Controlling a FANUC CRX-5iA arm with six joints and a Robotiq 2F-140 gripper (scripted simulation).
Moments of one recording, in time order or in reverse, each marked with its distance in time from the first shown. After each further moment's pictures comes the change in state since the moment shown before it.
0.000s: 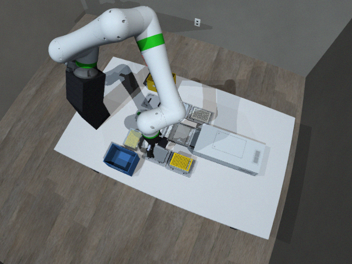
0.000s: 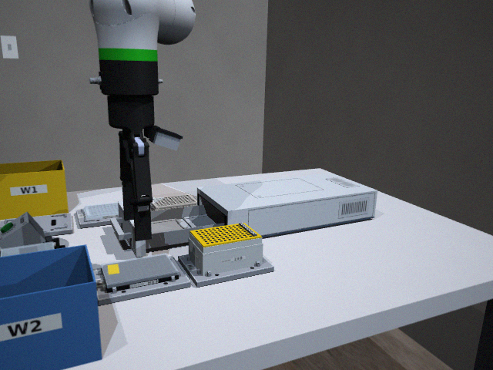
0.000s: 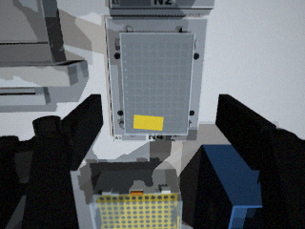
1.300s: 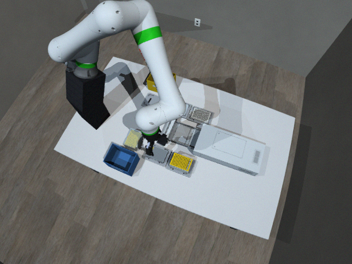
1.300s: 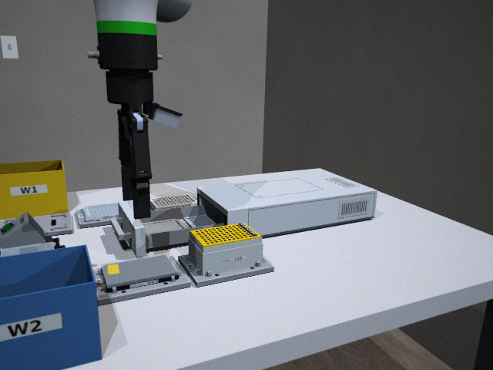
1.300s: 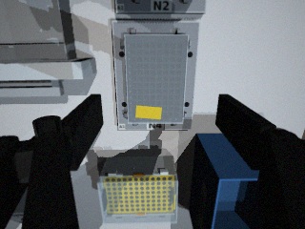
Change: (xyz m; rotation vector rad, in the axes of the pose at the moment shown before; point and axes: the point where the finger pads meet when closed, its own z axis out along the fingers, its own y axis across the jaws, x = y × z) arm 0.000 0.000 -0.040 0.000 0.000 0.000
